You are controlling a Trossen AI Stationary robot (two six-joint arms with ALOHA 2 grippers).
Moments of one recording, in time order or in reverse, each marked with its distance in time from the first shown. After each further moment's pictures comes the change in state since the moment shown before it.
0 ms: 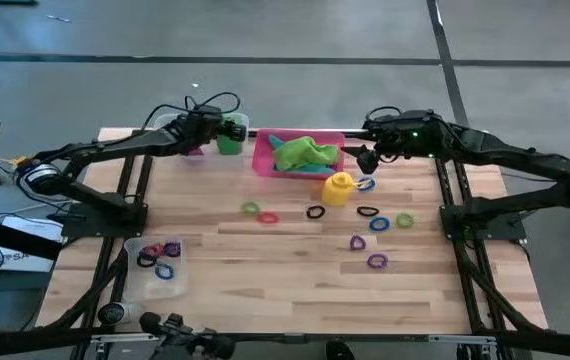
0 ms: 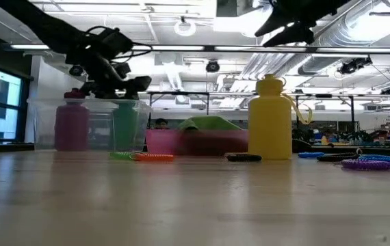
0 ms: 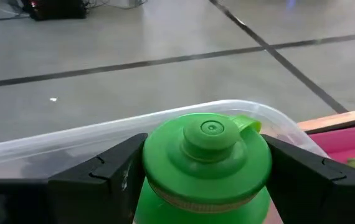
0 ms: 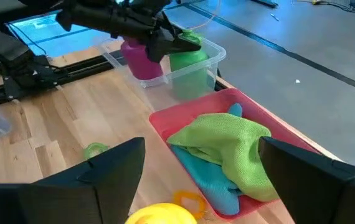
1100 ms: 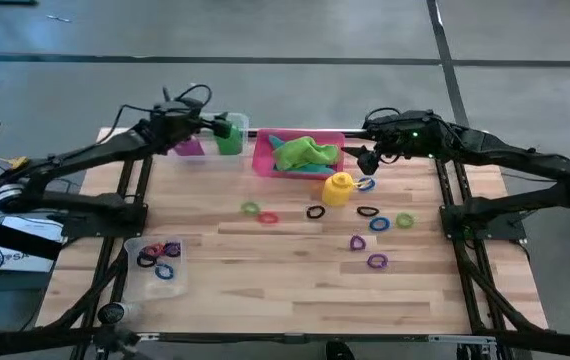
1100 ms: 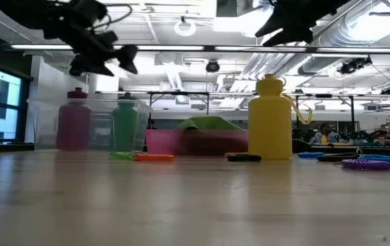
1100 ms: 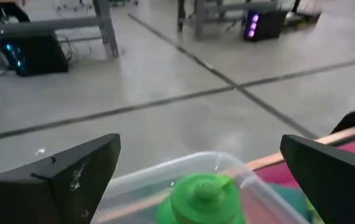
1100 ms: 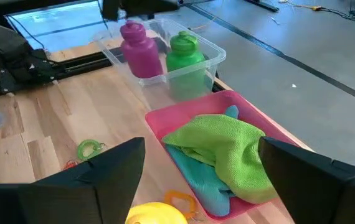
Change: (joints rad) left arm -0.012 -0.297 -0.005 -0.014 0.015 0.194; right arm 0.000 0.000 0.000 0.000 0.004 -0.052
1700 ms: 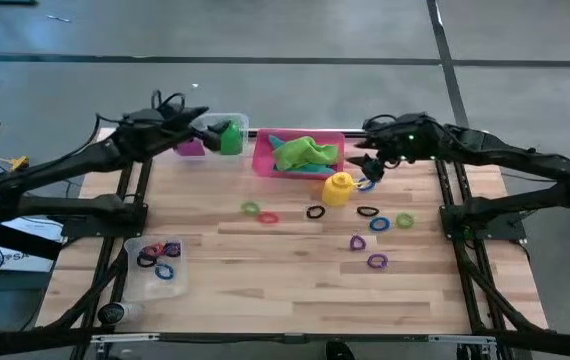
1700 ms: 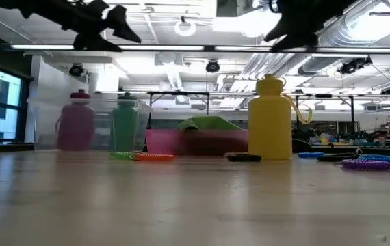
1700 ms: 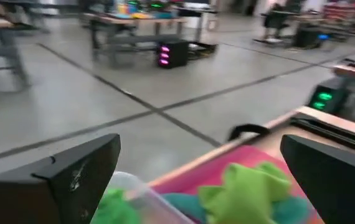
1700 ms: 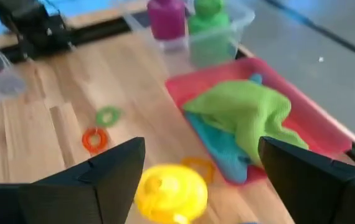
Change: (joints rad) left arm -0.143 -0.185 0.000 -0.032 0.173 0.016; right arm 0.000 0.000 0.000 -0.138 -0.090 0.006
